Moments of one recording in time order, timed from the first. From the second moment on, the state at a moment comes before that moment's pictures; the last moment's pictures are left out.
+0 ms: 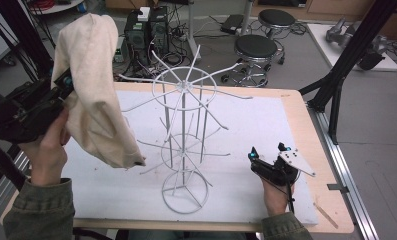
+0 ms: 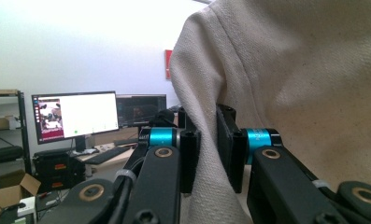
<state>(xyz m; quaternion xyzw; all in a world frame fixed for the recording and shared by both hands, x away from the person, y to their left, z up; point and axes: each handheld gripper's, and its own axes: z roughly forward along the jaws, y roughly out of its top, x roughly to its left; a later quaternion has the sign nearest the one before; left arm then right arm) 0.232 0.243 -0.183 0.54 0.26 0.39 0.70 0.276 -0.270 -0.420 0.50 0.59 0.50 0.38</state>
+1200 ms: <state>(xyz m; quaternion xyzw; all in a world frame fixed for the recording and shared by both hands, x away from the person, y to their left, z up) 0.231 0.200 -0.189 0.63 0.22 0.39 0.64 0.276 -0.269 -0.420 0.51 0.60 0.50 0.37</state>
